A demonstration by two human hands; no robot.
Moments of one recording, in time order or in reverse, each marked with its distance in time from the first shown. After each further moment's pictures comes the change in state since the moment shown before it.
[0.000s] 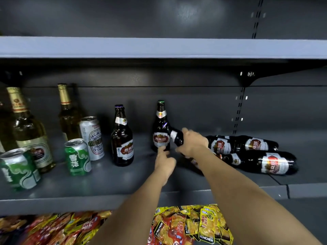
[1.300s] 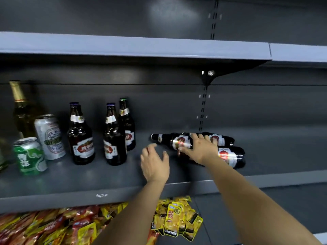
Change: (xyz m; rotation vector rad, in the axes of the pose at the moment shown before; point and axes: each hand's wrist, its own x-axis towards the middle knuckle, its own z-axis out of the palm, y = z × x) left_hand -0.037 0.008 0.124 0.483 0.442 0.305; right_hand -0.032 0.174 -0.010 -0.081 0.000 0.064
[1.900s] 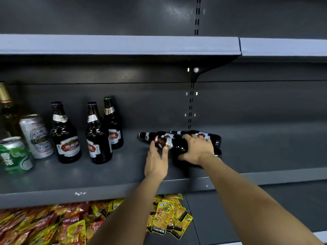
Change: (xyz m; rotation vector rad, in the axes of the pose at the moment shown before) left_hand -0.018 0.035 0.041 -0.150 -0.300 -0.110; right_hand 0.000 0.052 -0.002 0.051 -0.019 -0.107
